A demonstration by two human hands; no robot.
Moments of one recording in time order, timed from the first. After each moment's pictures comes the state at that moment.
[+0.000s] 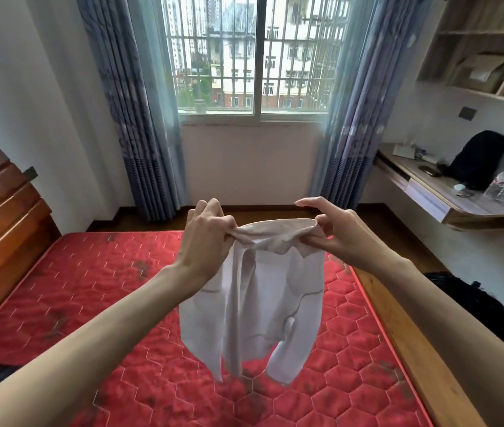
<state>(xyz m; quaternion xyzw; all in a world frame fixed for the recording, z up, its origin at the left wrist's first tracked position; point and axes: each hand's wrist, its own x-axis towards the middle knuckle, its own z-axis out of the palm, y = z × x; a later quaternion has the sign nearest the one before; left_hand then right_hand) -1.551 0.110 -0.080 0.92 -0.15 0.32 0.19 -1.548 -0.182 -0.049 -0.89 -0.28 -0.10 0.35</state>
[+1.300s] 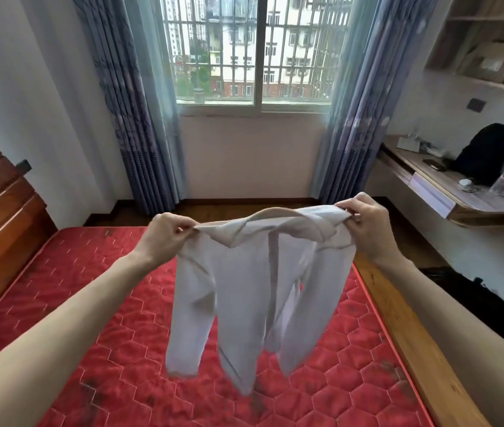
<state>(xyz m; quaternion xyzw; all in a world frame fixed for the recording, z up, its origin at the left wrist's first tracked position) -1.483 0.200 -0.109 0.91 -0.12 0.12 0.37 -1.475 -0.224 -0.089 -0.89 -0.14 -0.27 0.33</state>
